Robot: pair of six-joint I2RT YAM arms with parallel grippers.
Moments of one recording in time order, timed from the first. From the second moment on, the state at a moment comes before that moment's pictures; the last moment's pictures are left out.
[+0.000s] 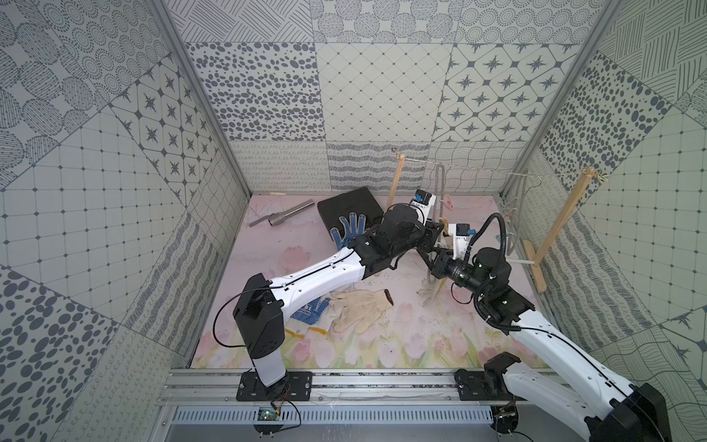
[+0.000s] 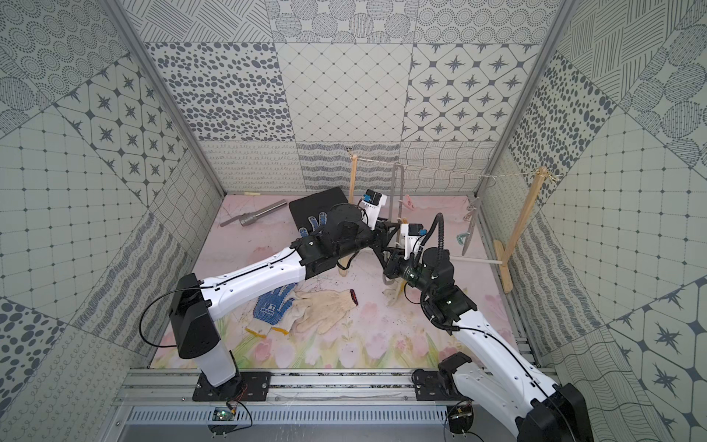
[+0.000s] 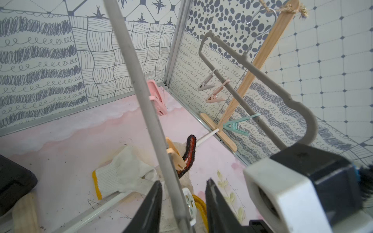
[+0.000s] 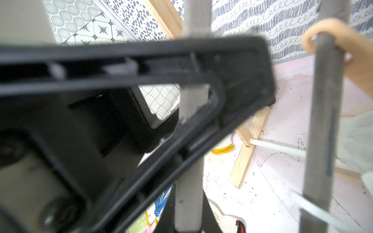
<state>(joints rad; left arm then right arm) -0.97 1.74 1.56 -0.07 -0.03 -0.30 0.47 0.91 0.61 0.17 -0.33 0.64</state>
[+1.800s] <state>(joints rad) -0.81 1.69 1.67 -0.51 0.42 0.14 0.27 0.93 0.84 0.04 -0.57 0.77</state>
